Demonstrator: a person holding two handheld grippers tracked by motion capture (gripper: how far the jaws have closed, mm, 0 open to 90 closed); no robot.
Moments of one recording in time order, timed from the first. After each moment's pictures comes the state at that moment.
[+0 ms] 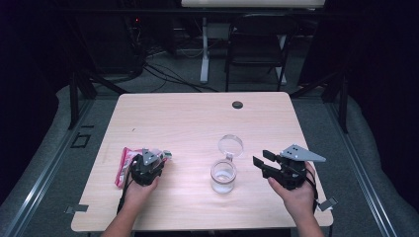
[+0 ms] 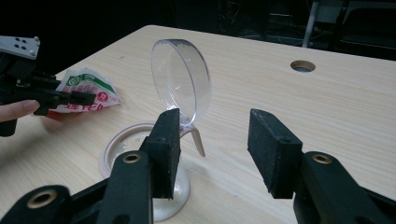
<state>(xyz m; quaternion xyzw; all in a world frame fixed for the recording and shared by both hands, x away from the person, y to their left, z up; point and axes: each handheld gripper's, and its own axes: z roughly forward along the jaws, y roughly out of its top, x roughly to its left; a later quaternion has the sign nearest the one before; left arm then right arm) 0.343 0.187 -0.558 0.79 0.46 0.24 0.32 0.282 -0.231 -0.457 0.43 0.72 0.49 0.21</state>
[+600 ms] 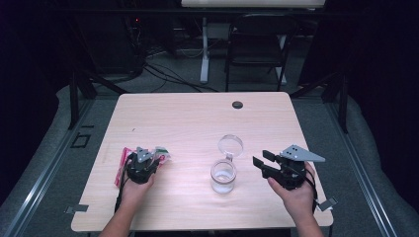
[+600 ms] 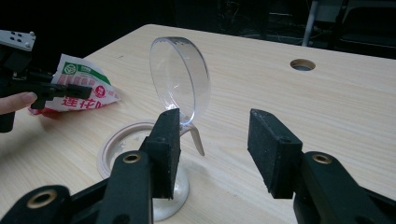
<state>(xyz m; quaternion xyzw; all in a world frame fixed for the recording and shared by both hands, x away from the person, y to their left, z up) 0.347 0.199 -0.556 0.78 0.47 0.23 0.34 0.282 -0.231 -0.459 0.44 0.72 0.49 0.21</state>
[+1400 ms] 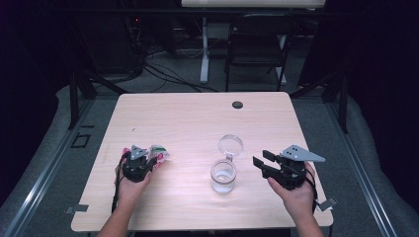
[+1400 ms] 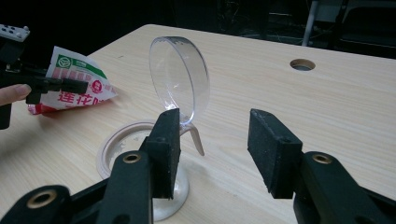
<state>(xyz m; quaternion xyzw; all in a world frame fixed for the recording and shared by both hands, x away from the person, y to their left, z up) 0.348 0.211 -0.549 0.76 0.49 0.21 0.37 0.282 -0.231 -0.460 0.44 0.72 0.49 0.21</state>
